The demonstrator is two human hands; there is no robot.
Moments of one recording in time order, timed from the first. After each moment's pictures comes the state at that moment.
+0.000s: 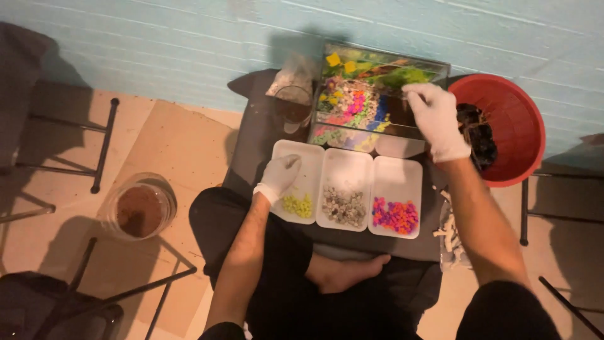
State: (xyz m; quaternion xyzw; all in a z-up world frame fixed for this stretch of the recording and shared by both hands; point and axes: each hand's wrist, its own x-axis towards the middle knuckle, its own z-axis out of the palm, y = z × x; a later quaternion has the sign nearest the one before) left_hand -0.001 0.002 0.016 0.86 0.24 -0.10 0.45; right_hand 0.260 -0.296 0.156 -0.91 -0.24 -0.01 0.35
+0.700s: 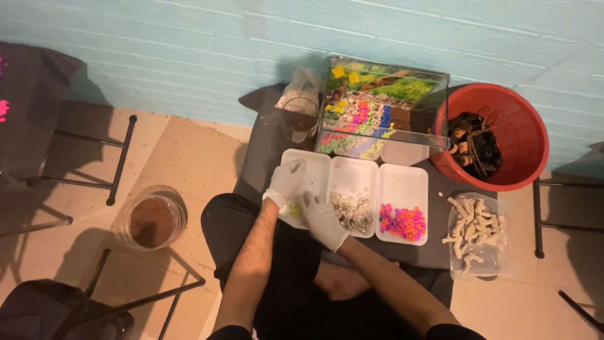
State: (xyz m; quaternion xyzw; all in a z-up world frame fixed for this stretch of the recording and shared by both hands) left_hand -0.001 0.001 0.012 0.82 0.28 -0.06 0.50; right_hand -0.027 -0.178 -0.009 -0.87 -0.49 0.09 0.01
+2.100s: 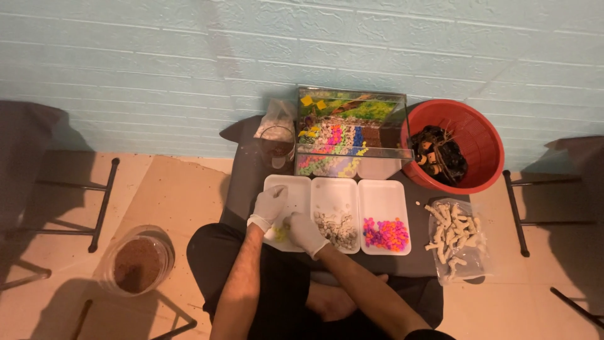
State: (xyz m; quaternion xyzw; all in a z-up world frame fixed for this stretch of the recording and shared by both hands) left_hand 0.003 0.006 -0.013 0.81 0.29 -0.07 0.51; right_hand 0.004 -0.154 -0.061 -0.88 -0.36 0.20 0.22
